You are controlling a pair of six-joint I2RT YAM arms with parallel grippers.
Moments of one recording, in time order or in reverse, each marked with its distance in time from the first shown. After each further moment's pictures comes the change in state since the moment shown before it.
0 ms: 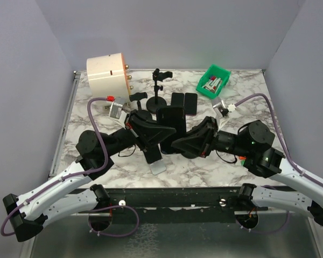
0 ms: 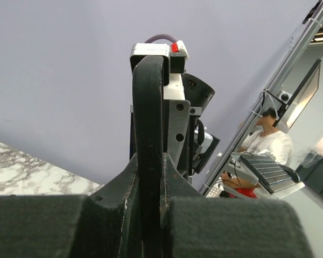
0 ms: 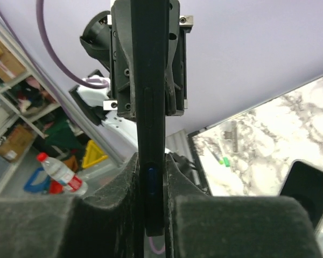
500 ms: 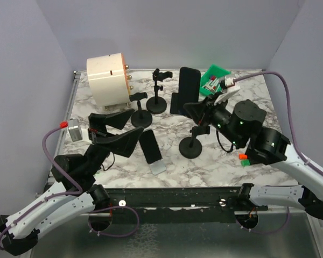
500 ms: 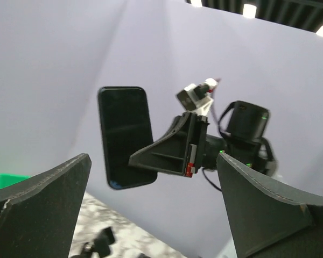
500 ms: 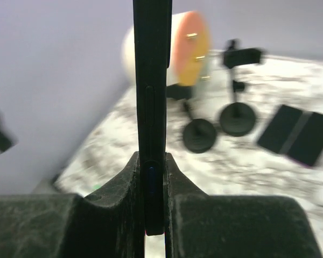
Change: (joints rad) left arm 0.000 -0.313 -0.183 0.021 -0.349 0.238; right arm 0.007 0.146 0.326 -0.434 0.626 -0.119
